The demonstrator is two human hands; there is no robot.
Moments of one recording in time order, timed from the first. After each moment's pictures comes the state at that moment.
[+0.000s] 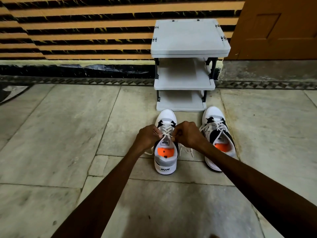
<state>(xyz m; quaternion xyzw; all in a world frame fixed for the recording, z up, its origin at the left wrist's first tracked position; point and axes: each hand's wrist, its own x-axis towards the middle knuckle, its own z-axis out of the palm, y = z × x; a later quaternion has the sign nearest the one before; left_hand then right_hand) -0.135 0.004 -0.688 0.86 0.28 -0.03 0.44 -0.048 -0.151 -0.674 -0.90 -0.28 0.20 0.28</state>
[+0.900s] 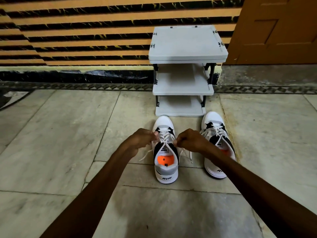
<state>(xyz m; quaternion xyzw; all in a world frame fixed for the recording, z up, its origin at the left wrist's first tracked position) -0.134 0.013 -0.656 0.75 0.28 -0.10 0.59 -0.035 -0.169 -0.673 -0.86 -0.23 0.31 0.33</state>
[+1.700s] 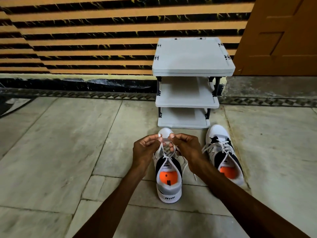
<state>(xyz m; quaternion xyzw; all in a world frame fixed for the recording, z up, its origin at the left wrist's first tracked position) -0.116 0.001 -0.693 0.61 0.29 0.18 0.72 -0.039 -0.125 -0.686 -0.69 -0.03 0.25 0.68</state>
